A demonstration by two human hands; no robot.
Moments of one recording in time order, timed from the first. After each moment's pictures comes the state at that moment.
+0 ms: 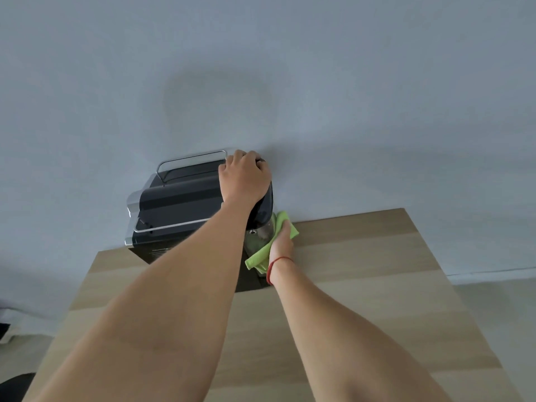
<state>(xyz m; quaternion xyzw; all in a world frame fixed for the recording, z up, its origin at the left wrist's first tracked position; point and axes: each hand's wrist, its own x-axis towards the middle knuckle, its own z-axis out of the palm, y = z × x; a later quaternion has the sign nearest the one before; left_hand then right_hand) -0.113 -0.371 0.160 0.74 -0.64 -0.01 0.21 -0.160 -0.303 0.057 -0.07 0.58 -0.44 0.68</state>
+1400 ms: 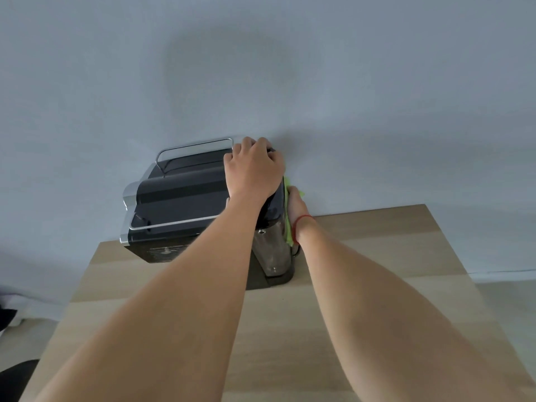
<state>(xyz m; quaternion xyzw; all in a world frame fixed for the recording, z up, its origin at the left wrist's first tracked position) -0.112 -0.378 0.152 0.73 -0.65 0.02 0.22 -0.177 -0.384 0.046 -0.25 0.58 -0.36 0.69</state>
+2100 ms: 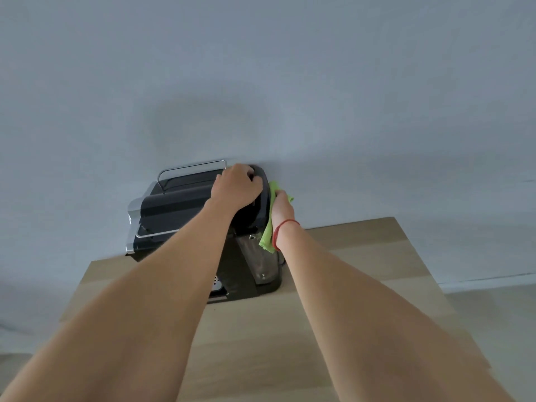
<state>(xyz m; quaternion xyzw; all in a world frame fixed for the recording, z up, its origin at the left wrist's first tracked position) -0.097 -0.349 0.191 0.71 -0.66 -0.15 0.20 -0.180 -0.342 0.130 -0.21 0.60 -0.43 0.64</state>
